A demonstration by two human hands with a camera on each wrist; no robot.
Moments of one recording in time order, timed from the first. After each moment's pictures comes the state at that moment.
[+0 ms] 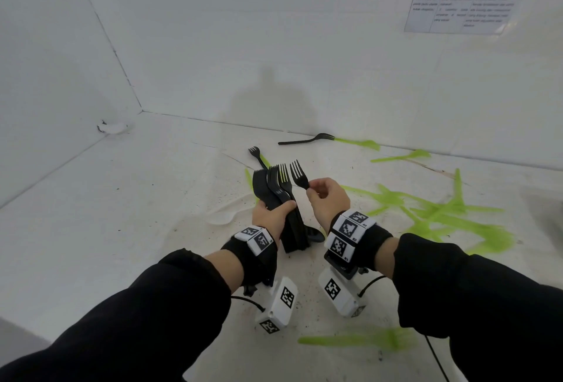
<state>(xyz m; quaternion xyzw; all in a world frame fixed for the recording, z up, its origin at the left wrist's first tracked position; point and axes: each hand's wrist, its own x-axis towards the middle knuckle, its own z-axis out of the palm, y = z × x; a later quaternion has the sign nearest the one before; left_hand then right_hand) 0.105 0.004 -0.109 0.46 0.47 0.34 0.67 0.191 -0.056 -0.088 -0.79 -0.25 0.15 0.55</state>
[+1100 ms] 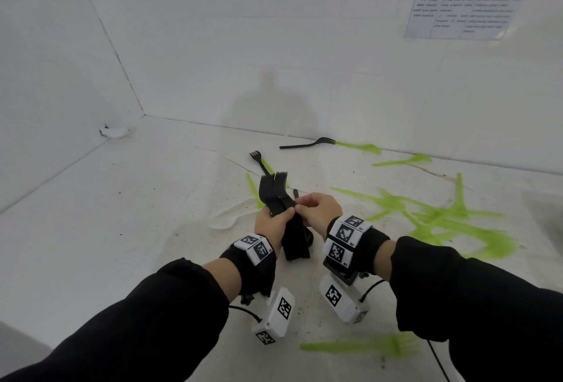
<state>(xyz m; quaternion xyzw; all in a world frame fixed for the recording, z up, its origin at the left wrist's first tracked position) 0.098 0.001 -0.108 0.45 0.43 0.30 0.72 0.187 -0.051 -0.093 -0.78 -0.28 0.28 0.49</state>
